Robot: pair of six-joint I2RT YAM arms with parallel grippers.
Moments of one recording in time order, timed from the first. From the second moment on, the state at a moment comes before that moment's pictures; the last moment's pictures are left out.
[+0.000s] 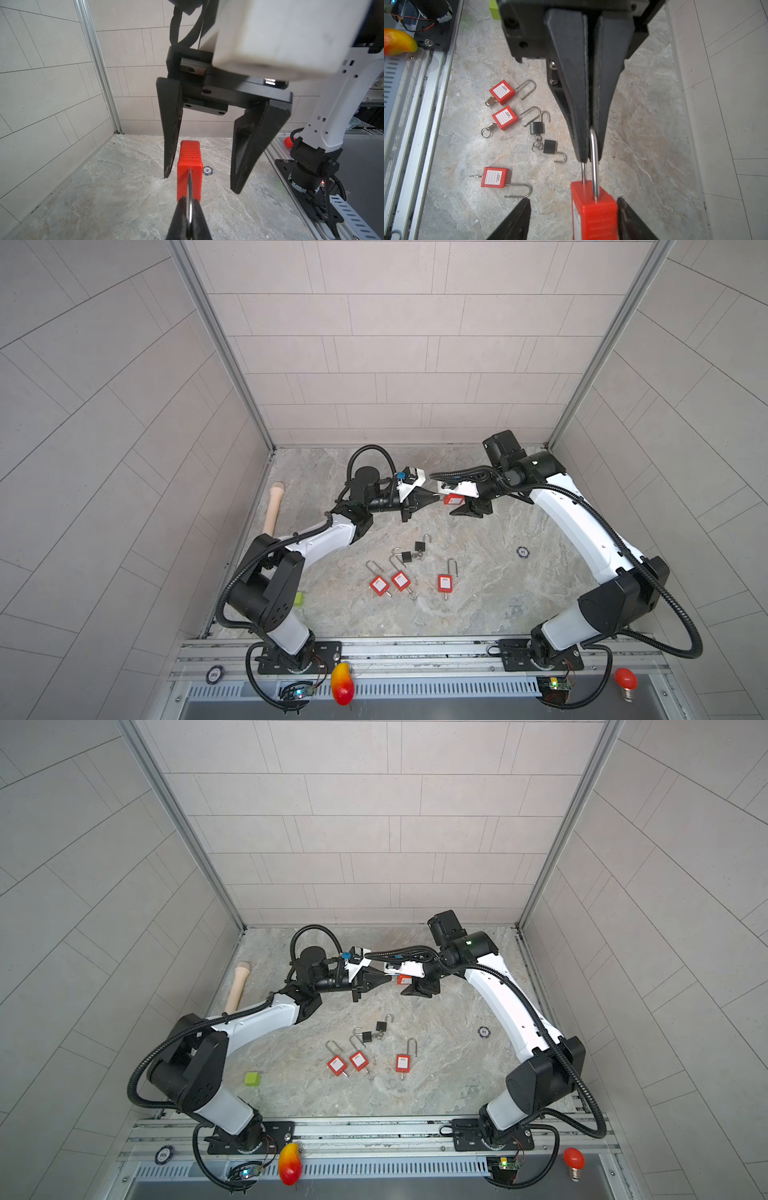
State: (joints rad) left arm -0.53 1.61 0.98 0.59 0.93 0.10; right arm 0.33 1.54 1.64 -1.14 -0.55 -1.09
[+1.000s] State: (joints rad) left arm -0.51 1.61 0.99 0.59 0.95 0.10; right arm 0.19 1.46 1.71 -1.27 -0.48 -0.95
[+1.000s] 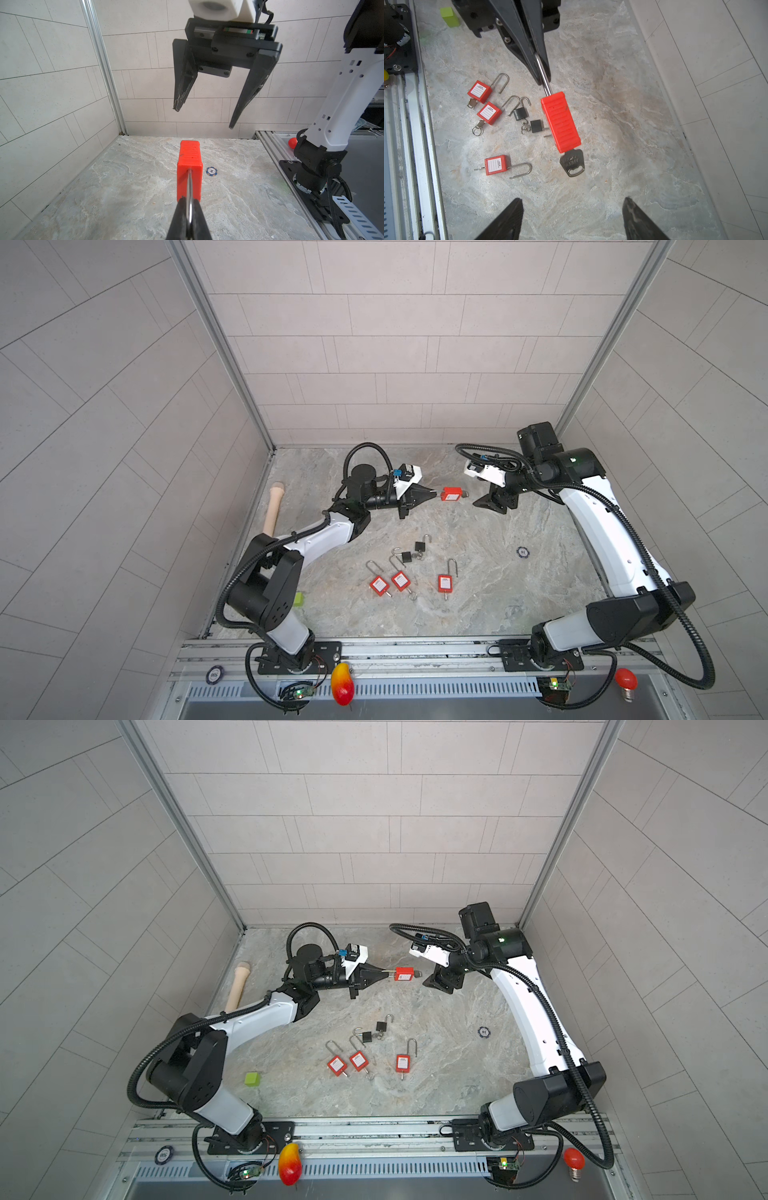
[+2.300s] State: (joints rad) left arm -0.53 1.60 1.00 0.58 0.99 0.11; right arm 0.18 1.62 1.79 -1.38 -0.53 -0.98
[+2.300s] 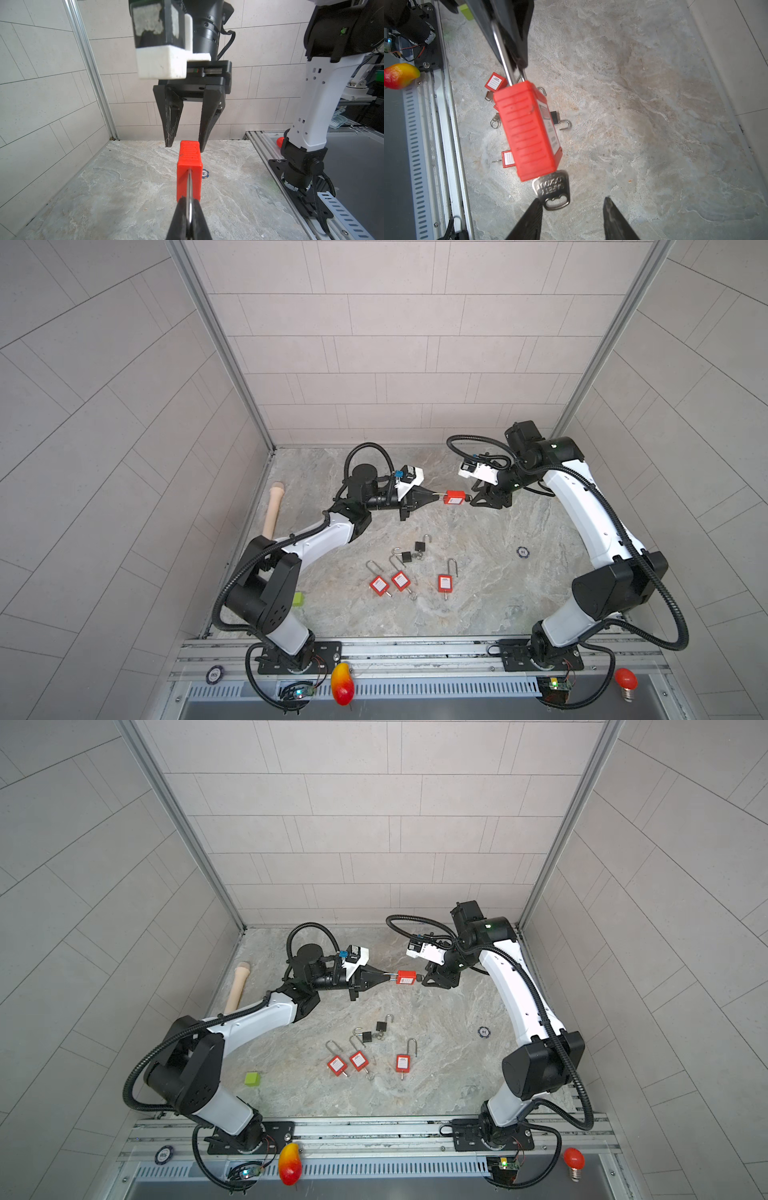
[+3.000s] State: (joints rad) left arm -0.54 1.60 1.03 0.59 0.99 0.10; right arm 0.20 1.63 1.80 -1.39 -0.55 -0.99
